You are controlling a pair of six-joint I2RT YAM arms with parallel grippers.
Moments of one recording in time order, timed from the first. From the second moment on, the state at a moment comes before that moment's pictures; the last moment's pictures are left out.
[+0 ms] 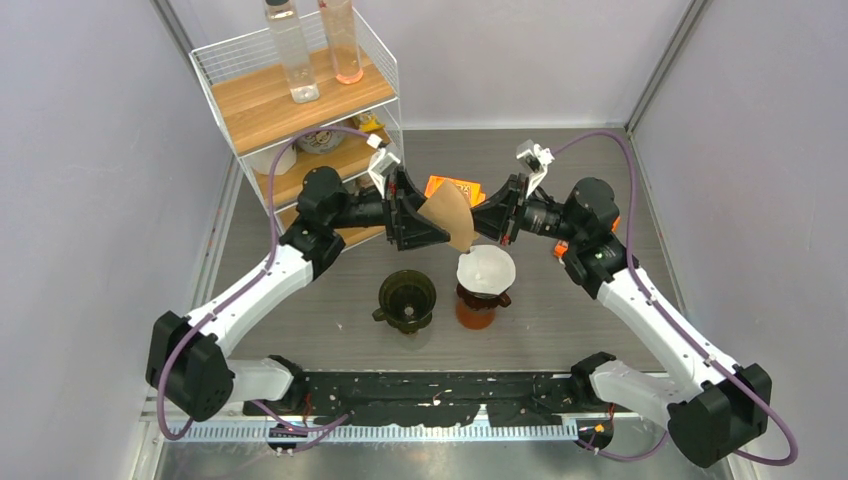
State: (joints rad) left arm -0.55 1.28 0.98 0.49 1.03 -0.59; right arm 0.43 1.04 0.88 0.29 -0.87 0.49
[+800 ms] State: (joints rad) left arm -0.58 1.25 1.23 -0.01 0.31 -0.50; right arm 0.73 1.15 1.15 -0.22 0.34 0.11
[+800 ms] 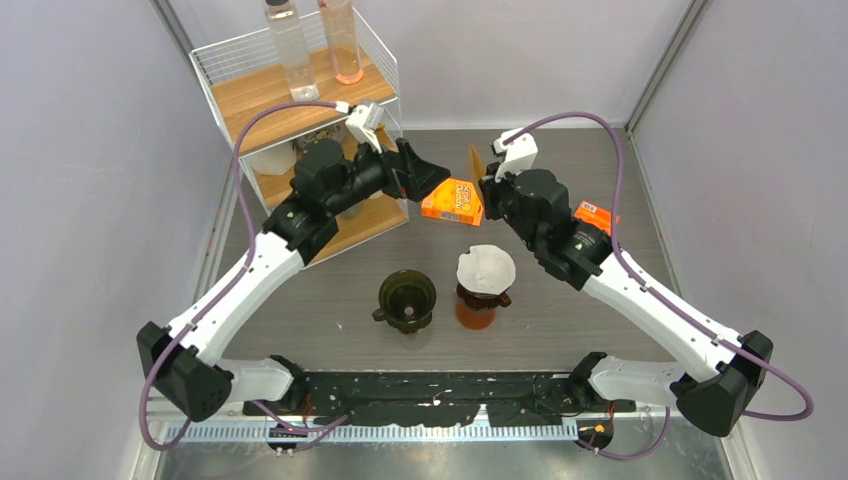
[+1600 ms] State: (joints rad) left arm -0.71 1.48 1.46 -0.14 0.14 -0.50; right arm 0.78 1.18 1.17 -0.20 0.47 0.07
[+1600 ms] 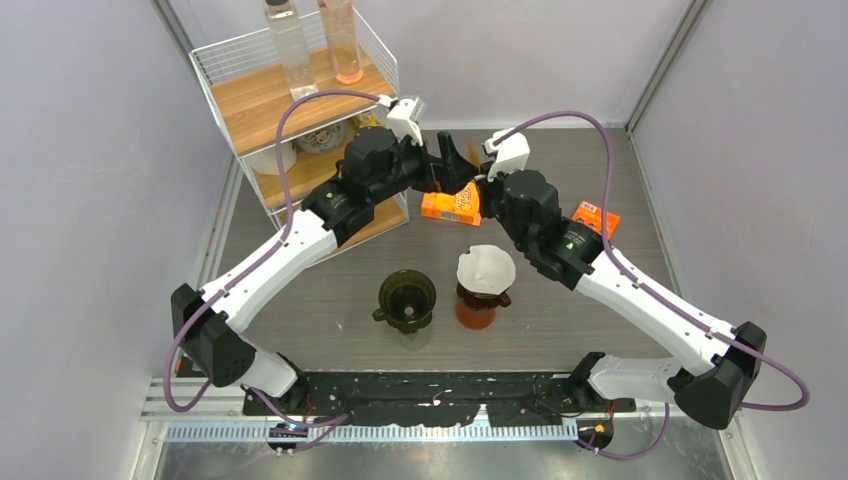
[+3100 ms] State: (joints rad) left arm -0.79 1.56 1.54 -0.25 -0.18 -0.42; right arm 0.78 1.16 1.17 -0.16 0.46 0.08
